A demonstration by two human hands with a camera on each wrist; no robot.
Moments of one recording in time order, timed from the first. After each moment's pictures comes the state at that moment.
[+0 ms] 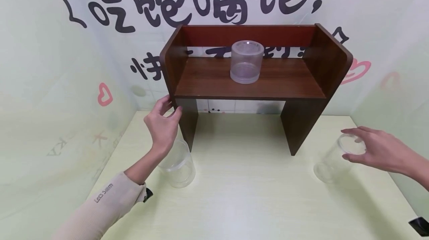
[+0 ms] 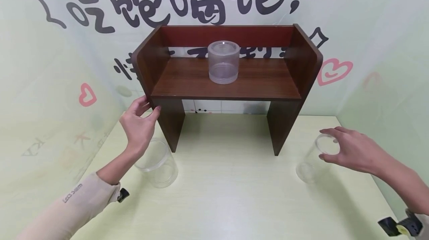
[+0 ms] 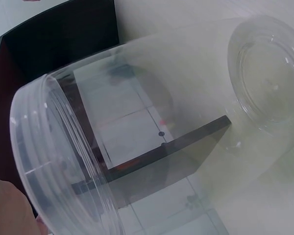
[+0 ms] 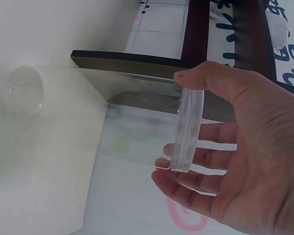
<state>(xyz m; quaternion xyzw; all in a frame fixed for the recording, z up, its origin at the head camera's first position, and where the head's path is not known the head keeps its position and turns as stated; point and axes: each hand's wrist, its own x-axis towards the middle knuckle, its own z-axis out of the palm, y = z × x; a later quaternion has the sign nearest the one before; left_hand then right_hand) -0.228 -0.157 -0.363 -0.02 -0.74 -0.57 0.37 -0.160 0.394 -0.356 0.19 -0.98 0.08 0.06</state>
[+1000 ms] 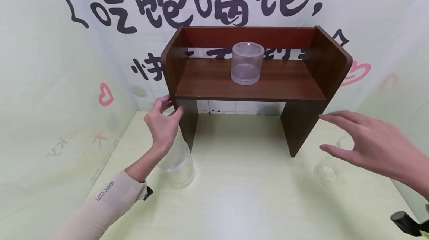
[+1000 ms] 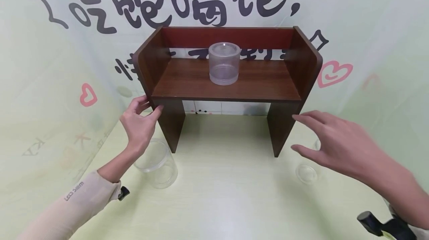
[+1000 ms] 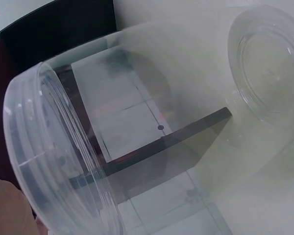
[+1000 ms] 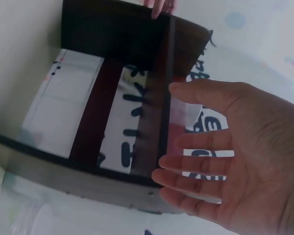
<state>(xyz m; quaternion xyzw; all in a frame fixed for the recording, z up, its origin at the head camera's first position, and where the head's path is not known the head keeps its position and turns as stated) -0.231 -0.159 -0.362 -0.02 -0.75 -0.53 0.39 -0.132 0.309 -0.280 0.27 -0.94 0.06 0.20</state>
